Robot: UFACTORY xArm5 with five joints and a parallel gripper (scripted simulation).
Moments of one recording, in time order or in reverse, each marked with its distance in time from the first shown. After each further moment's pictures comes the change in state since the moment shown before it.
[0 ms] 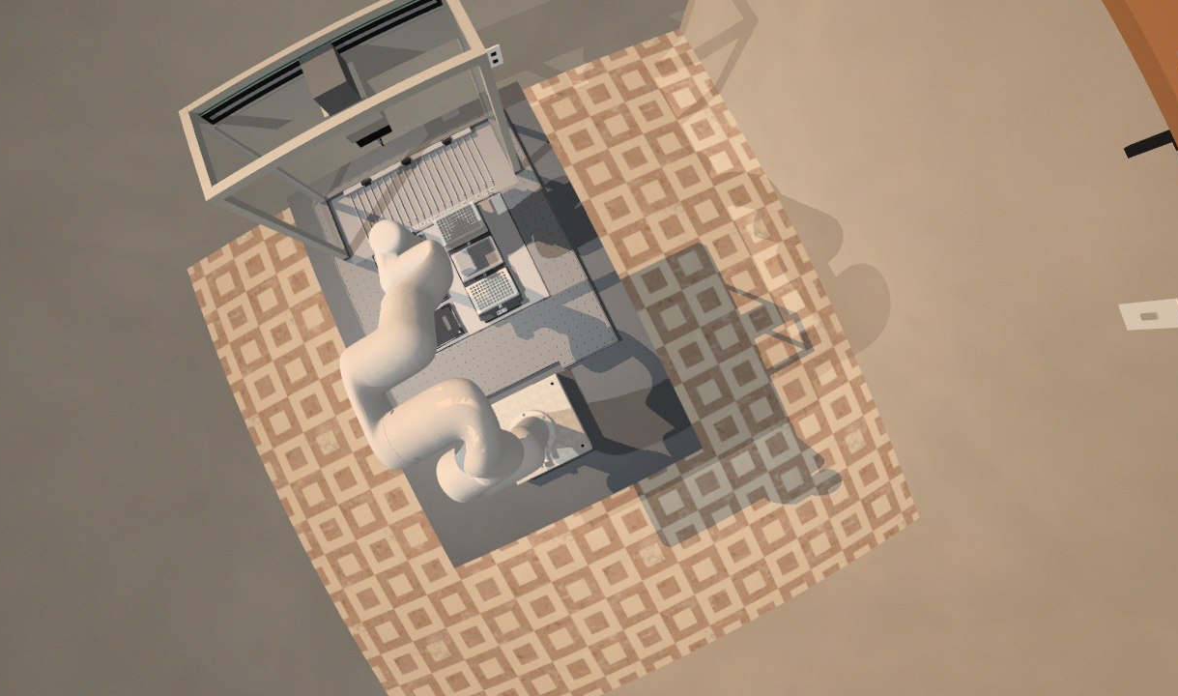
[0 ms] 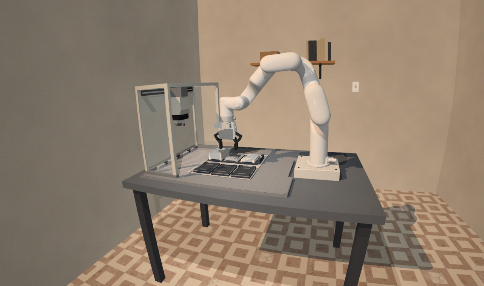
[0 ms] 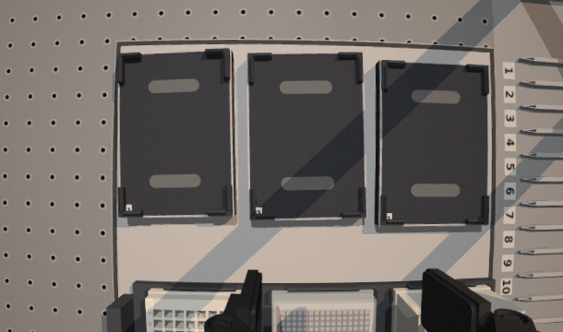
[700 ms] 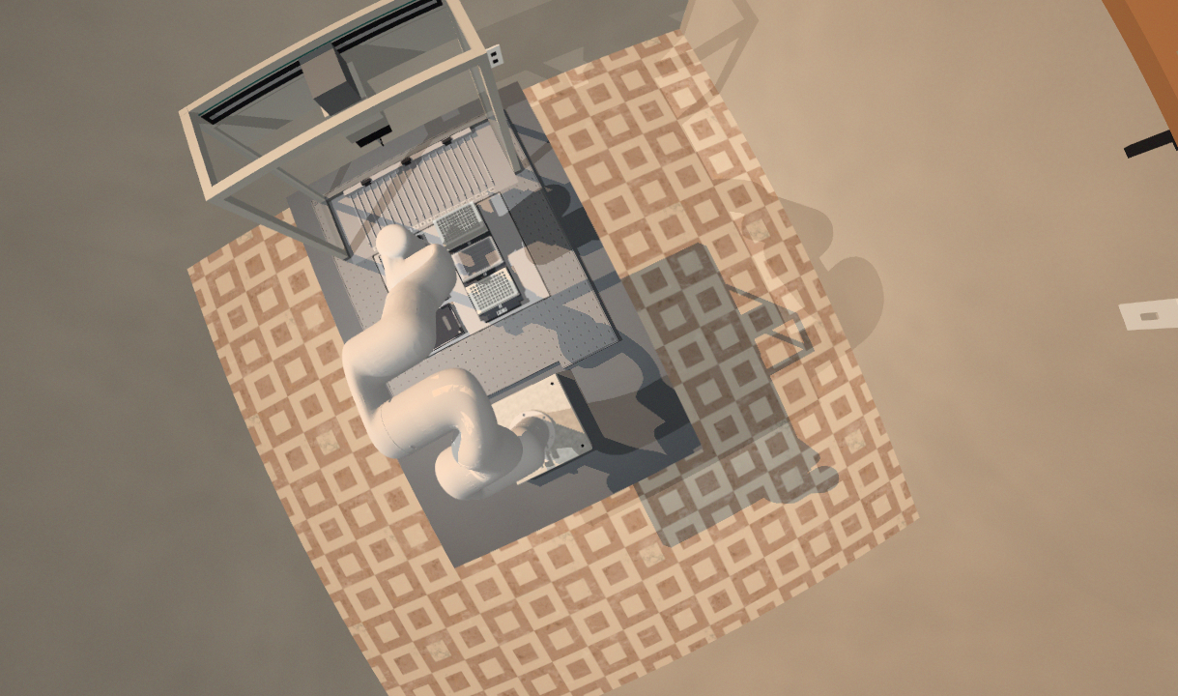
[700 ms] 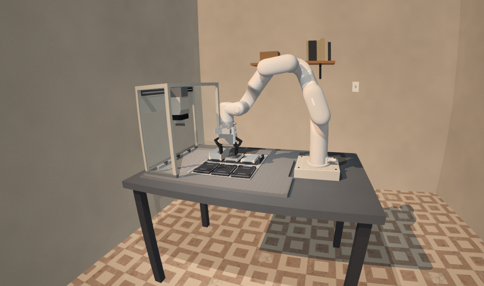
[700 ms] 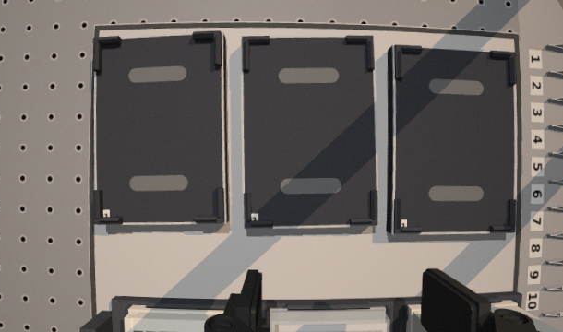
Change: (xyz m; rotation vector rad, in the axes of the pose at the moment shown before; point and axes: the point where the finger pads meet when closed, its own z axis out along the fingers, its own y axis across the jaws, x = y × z) arm 0.000 0.001 0.029 -0.002 0.000 0.000
